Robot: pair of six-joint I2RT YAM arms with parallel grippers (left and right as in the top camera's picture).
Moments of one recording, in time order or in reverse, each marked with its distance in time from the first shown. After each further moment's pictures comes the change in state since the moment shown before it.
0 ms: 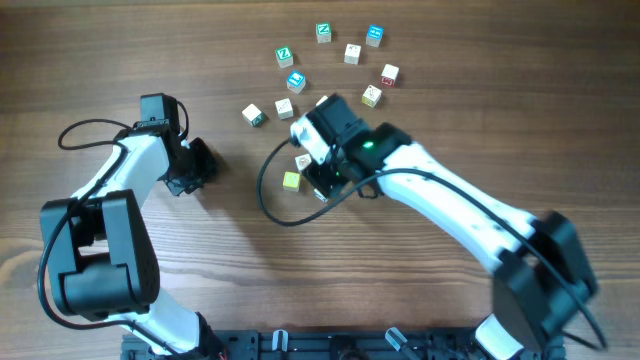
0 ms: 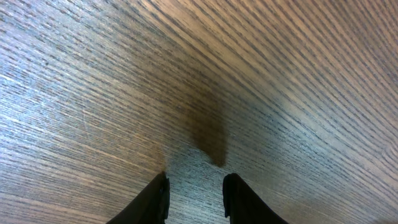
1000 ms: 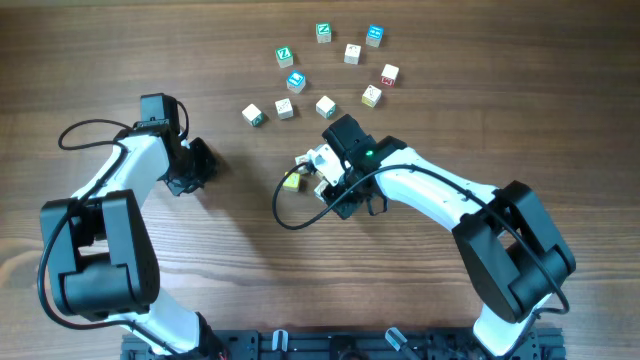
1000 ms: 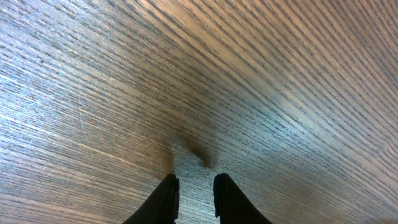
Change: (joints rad) left arm 0.000 0.000 0.000 0.000 0.007 -0.003; right arm -0.058 0.129 -0.180 0.088 -0.159 -0.037
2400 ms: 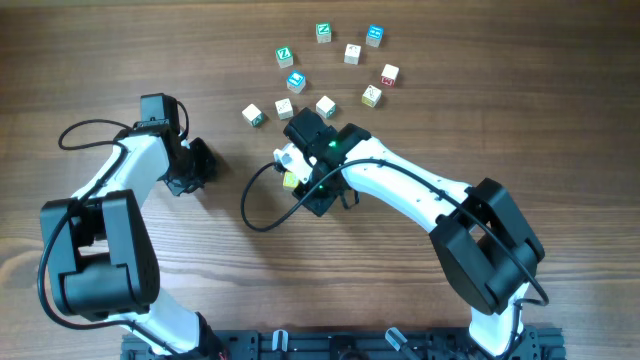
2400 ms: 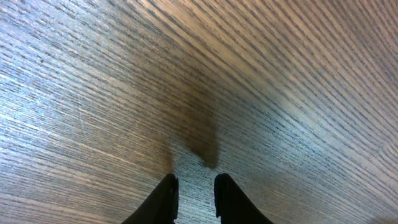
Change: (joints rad) left arm 0.000 0.000 0.000 0.000 0.000 0.000; right arm 0.111 0.100 0.261 -0.198 0.035 0.000
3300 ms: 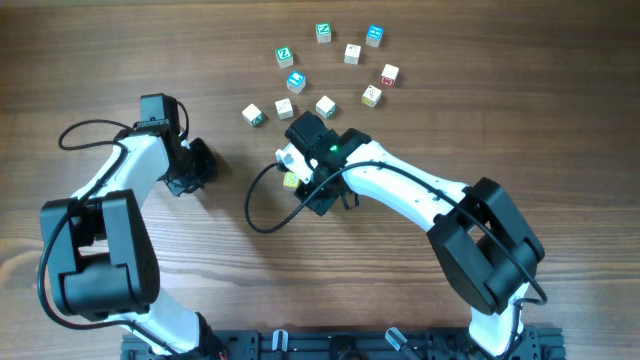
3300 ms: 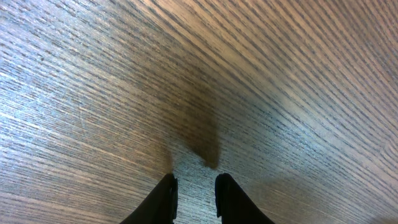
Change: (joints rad) left arm 0.000 0.000 0.000 -0.003 0.000 0.000; right arm 0.000 0.000 -0.042 0.066 0.064 0.004
